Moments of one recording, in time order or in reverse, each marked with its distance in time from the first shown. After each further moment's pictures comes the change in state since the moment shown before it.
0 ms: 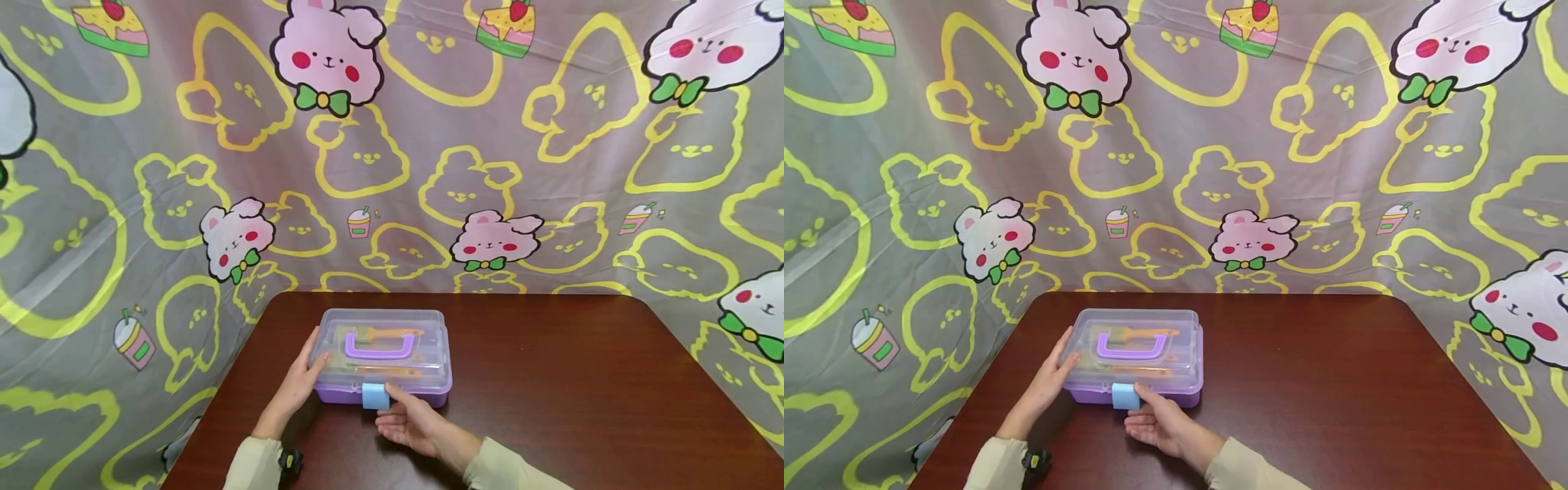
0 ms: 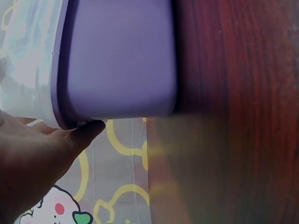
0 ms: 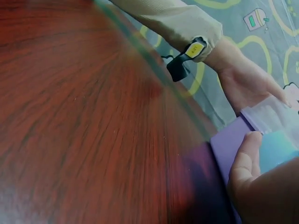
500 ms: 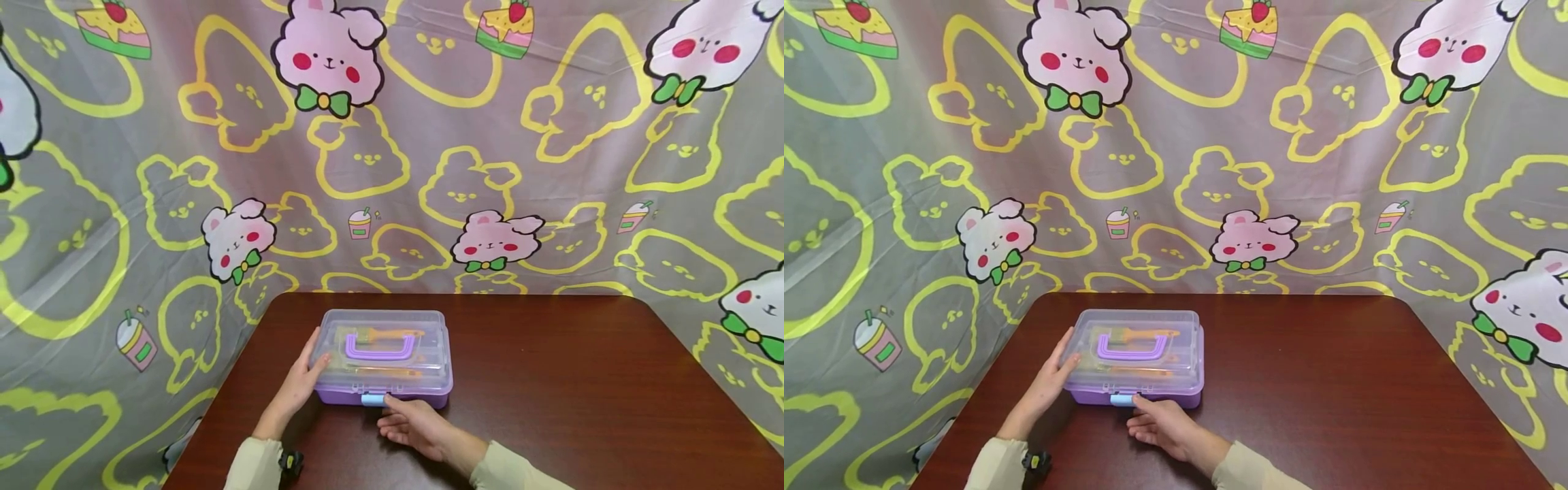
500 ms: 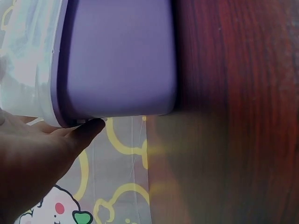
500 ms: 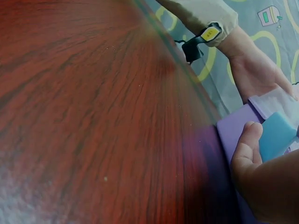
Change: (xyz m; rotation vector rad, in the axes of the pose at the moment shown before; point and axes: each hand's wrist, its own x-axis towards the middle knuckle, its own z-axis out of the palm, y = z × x) left_hand 0.012 -0.036 0.001 0.010 0.013 0.002; right_hand -0.002 0.003 -0.008 -0.086 -0.079 -0.078
